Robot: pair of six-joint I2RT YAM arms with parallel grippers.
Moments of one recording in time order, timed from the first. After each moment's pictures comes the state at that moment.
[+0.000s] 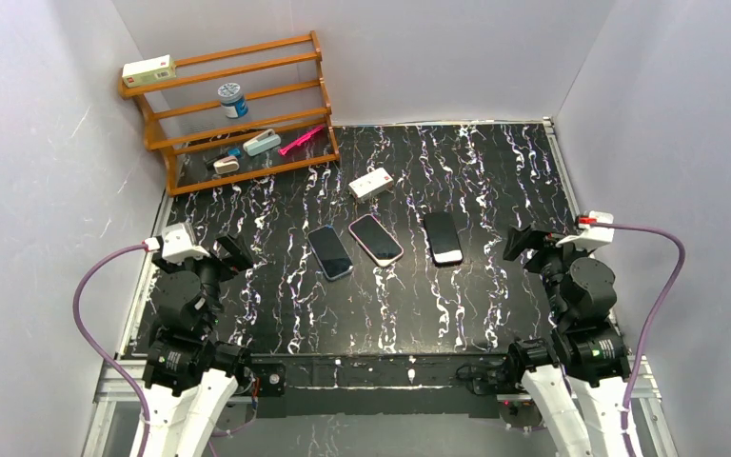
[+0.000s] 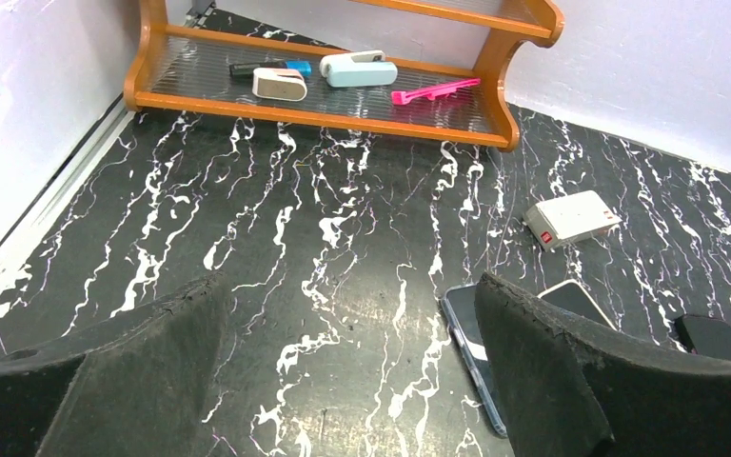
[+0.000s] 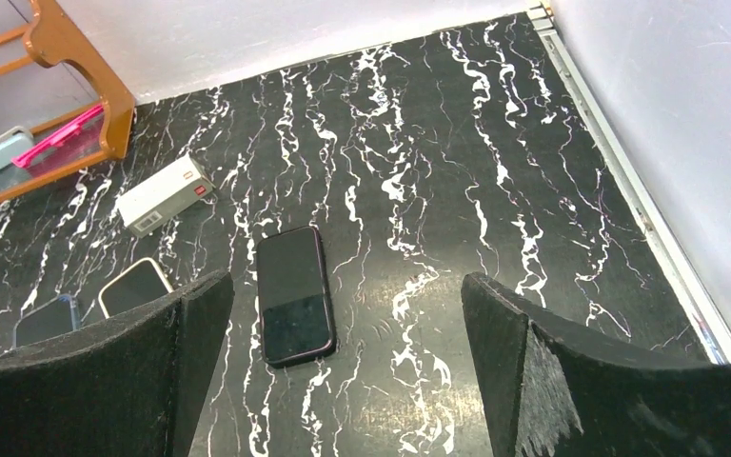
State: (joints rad) left arm -0.25 0.25 0.61 -0.48 -0.40 -0.27; right arm 0.21 0.29 0.66 -0.48 0.21 0.25
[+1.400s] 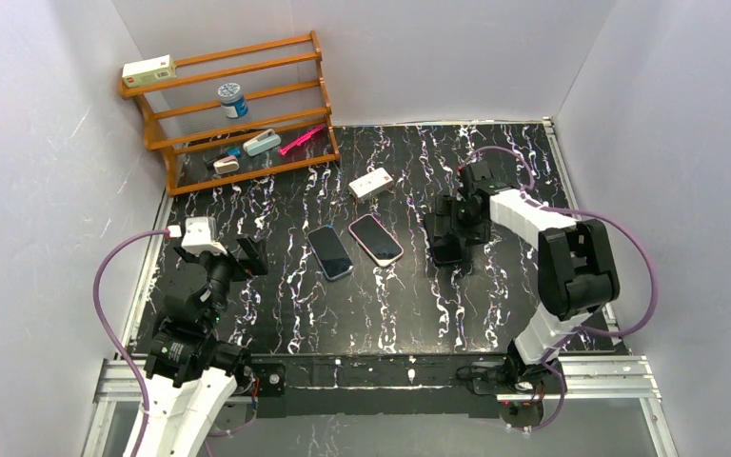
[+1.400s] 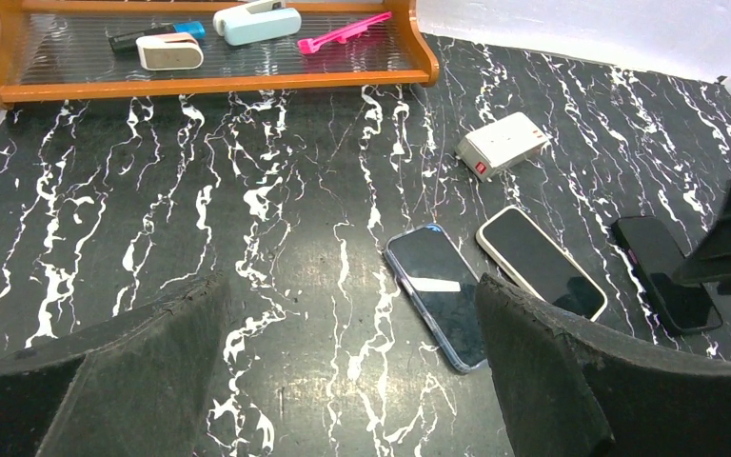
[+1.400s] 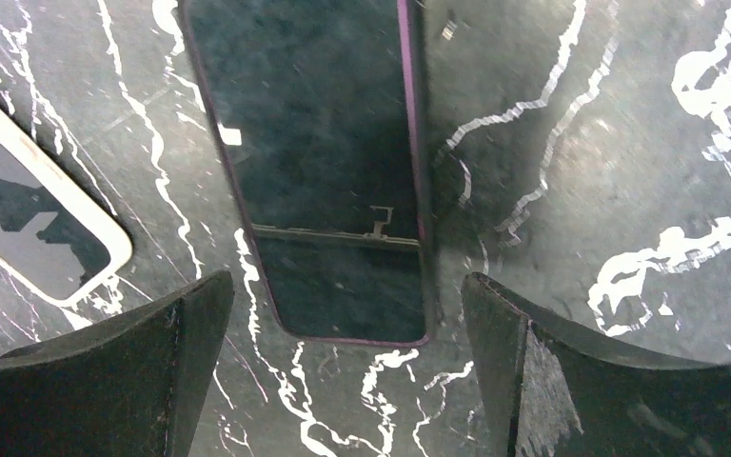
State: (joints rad) left arm -0.28 0.30 0.61 -0.48 -0.20 -0.24; right arm 0.28 1.67 1.07 -0.57 -0.12 0.34
